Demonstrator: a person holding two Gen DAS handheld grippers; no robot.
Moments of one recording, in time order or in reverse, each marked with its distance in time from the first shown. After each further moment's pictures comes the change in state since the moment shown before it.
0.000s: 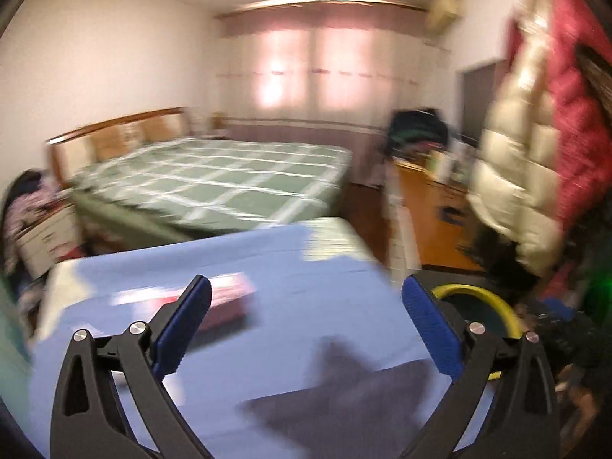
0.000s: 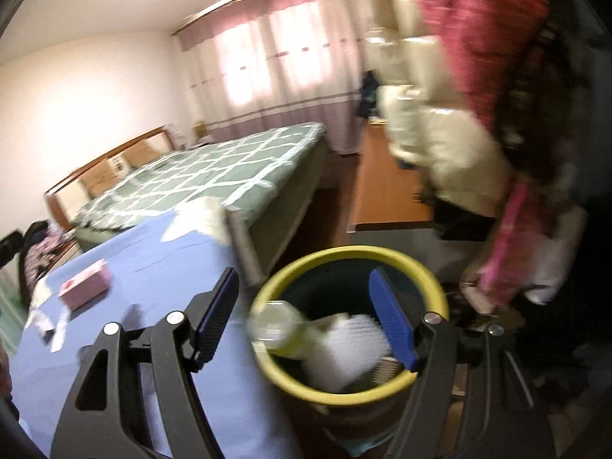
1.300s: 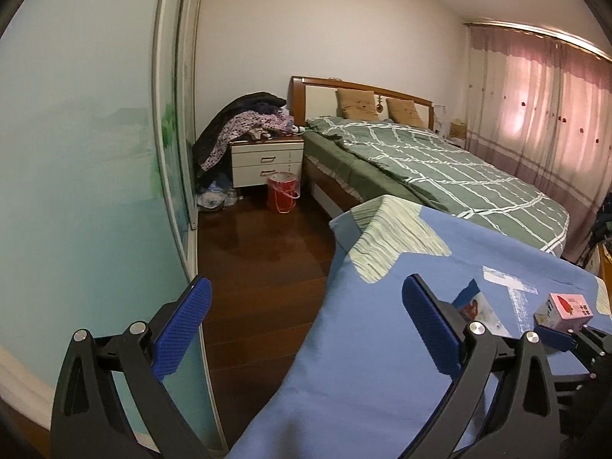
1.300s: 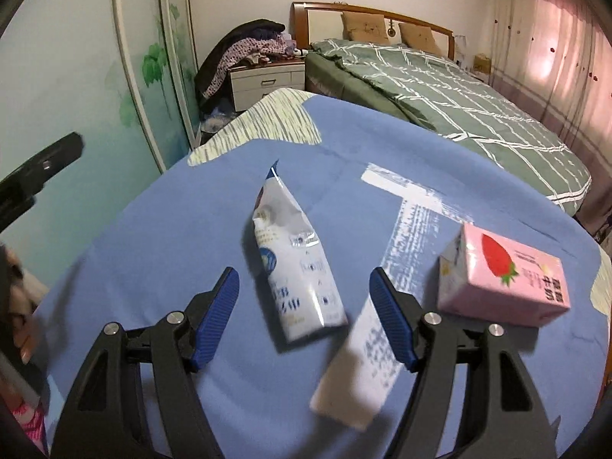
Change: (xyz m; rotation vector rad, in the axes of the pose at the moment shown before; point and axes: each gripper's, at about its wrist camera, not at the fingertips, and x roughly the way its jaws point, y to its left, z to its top) left arm -0.061 0.307 -0.105 -0.437 0.031 0.720; right arm 0.101 0.467 -0.113 -0.795 0.399 0.654
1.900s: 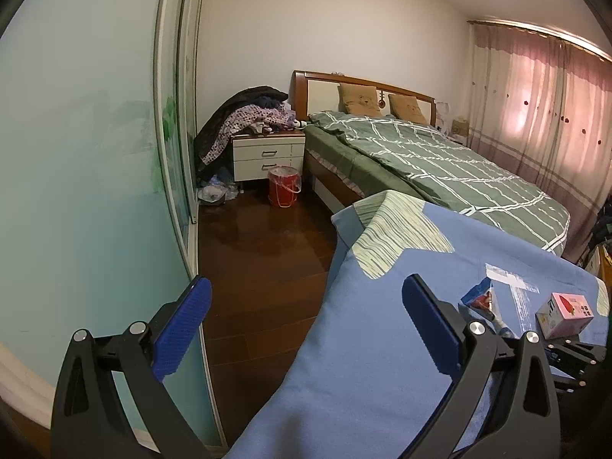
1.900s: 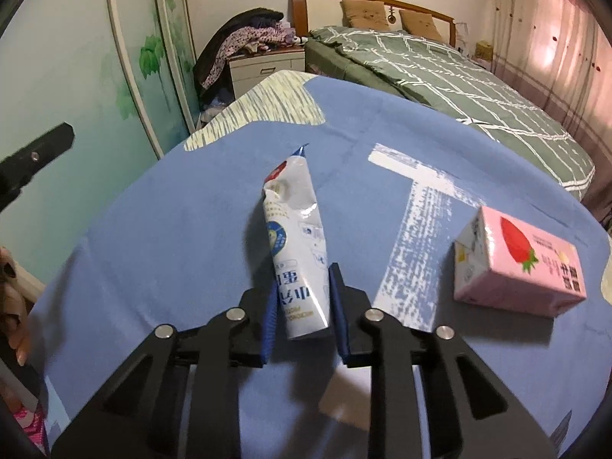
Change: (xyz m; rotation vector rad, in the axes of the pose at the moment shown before) left arm 0.000 -0.003 -0.002 -0.004 0.017 0.002; right arm 0.002 -0.005 -0.011 0.025 0.034 0.016
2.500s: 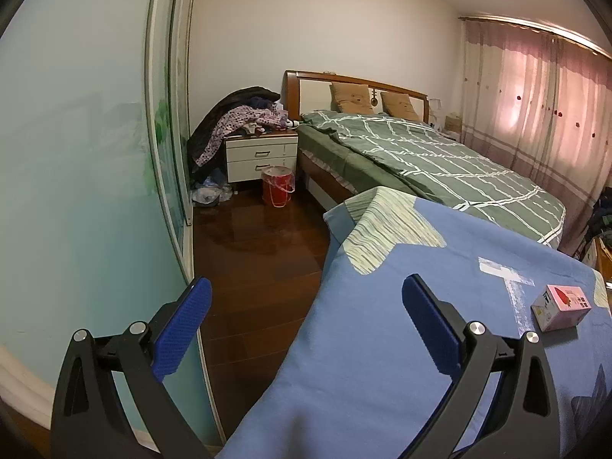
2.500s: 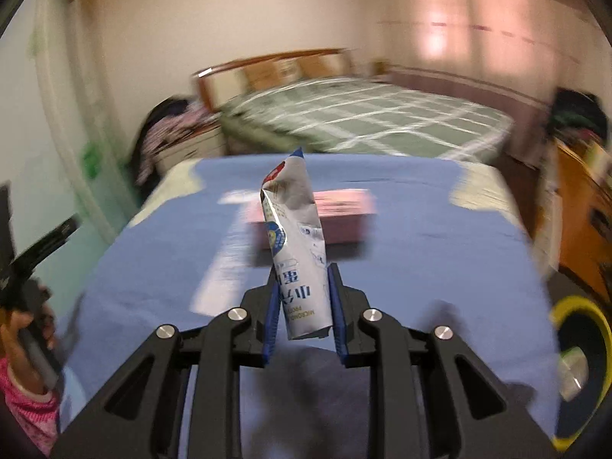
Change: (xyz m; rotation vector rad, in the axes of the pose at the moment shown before) left arm -0.005 -0.007 -0.004 0.024 0.000 -0.022; right arm -0.161 -0.107 -0.101 0.357 -0.269 -0.209
